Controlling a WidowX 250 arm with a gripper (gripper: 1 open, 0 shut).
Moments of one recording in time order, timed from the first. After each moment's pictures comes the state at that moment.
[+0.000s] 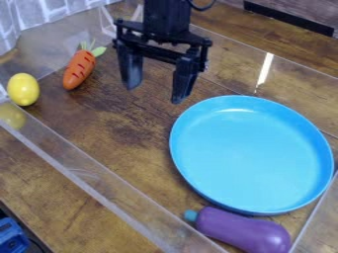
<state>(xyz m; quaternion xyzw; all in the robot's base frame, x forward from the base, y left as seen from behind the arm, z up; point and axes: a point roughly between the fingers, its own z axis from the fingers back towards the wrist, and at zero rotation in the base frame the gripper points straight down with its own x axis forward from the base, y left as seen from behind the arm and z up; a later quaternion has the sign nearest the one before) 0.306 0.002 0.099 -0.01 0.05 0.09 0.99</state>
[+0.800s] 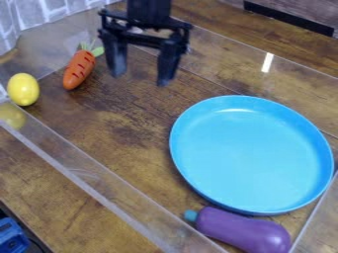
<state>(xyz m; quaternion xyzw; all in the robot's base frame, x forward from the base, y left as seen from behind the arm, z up) 0.306 0.049 0.110 -0.03 0.07 0.15 0.99</state>
